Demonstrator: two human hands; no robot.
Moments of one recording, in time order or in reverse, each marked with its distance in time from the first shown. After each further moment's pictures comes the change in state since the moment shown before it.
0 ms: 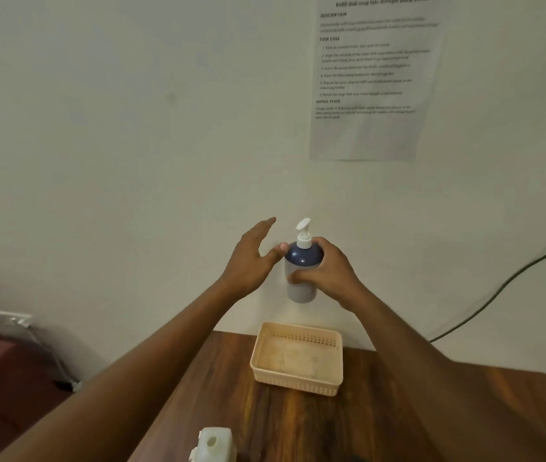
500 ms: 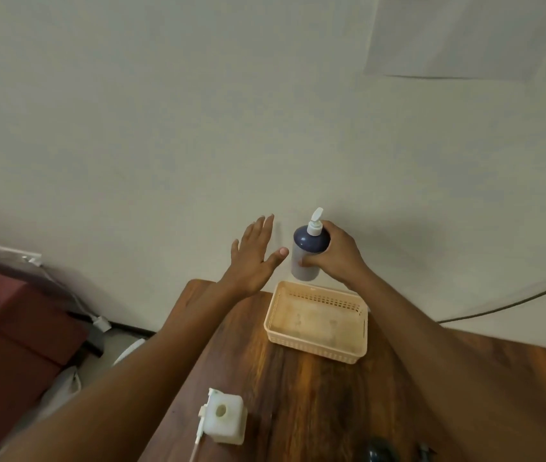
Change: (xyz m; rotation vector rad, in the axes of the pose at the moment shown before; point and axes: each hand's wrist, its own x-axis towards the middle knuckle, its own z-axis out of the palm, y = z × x) left_hand 0.009 -0.159 0.054 0.233 -0.151 -0.151; right_hand 0.071 0.099 0.074 -0.098 -0.106 0.068
